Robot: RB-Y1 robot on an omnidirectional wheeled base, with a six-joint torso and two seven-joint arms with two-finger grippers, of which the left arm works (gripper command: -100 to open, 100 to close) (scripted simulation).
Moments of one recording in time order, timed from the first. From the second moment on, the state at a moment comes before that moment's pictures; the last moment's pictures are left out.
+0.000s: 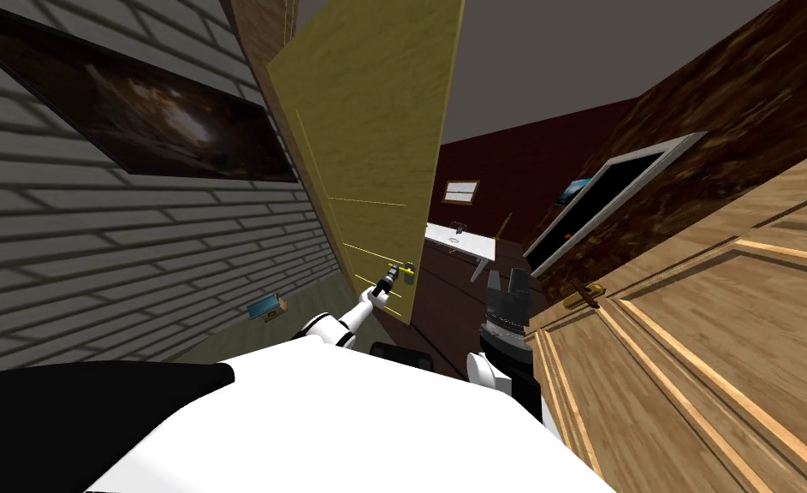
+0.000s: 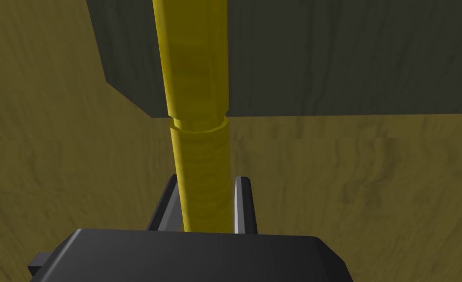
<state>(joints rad) -0.46 0.05 -0.15 -0.69 -0.01 -0.45 0.10</state>
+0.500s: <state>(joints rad) -0.45 0.06 -0.09 -0.72 0.01 -0.43 0.09</state>
